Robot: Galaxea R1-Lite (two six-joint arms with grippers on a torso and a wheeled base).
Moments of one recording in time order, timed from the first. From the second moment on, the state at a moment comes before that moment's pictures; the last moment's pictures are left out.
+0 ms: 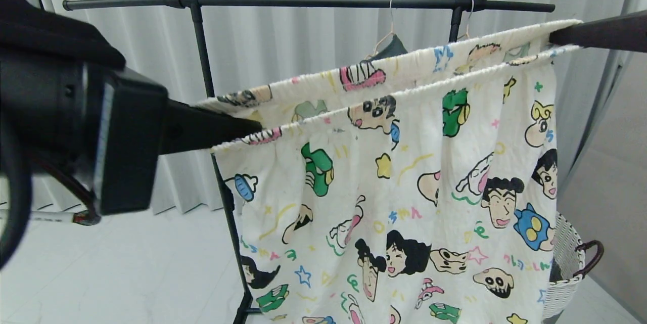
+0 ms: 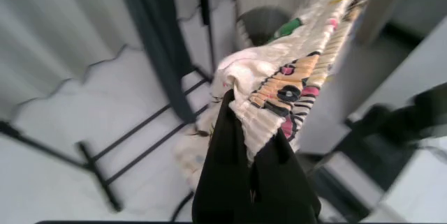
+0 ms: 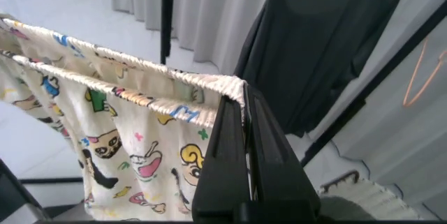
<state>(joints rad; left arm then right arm) -0.89 1.36 -1.56 0.70 0.14 -0.05 0.73 1.29 -1.58 0.48 -0.01 -0.06</state>
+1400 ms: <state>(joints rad) -0.86 1.40 -1.49 0.64 0.29 -0.08 0.64 1.09 -1.28 0.50 -0.09 -0.10</state>
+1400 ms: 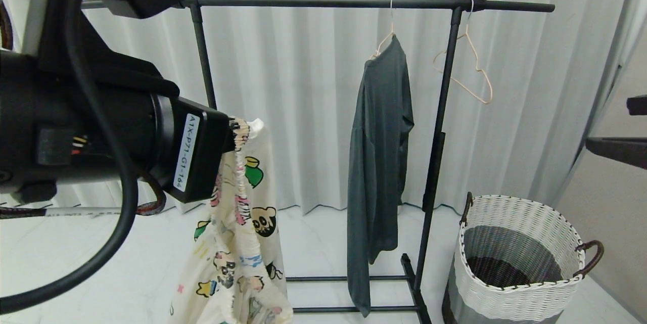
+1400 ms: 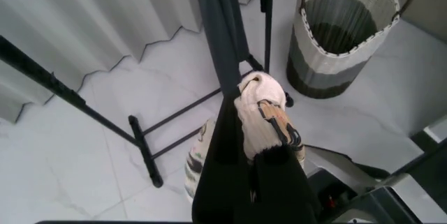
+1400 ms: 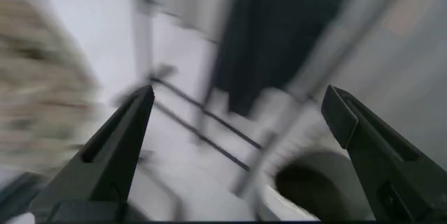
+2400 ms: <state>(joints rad) -0.83 1.34 -1.36 0.63 0.46 -0.07 0.19 1.11 -1.02 0.34 -0.26 -0.38</state>
